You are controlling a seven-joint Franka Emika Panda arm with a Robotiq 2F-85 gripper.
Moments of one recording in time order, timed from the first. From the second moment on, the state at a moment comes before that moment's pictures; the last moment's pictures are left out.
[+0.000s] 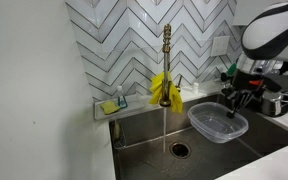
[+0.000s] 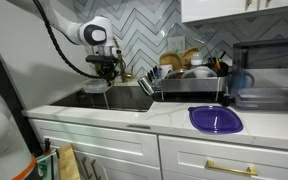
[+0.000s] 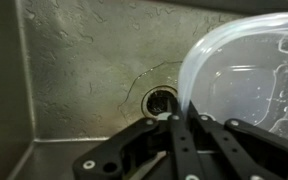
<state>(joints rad) 0.25 -0.17 0.24 -2.30 0.21 2.15 -0.35</state>
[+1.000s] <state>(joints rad) 0.30 0.05 0.31 -2.27 0.12 2.49 -0.01</state>
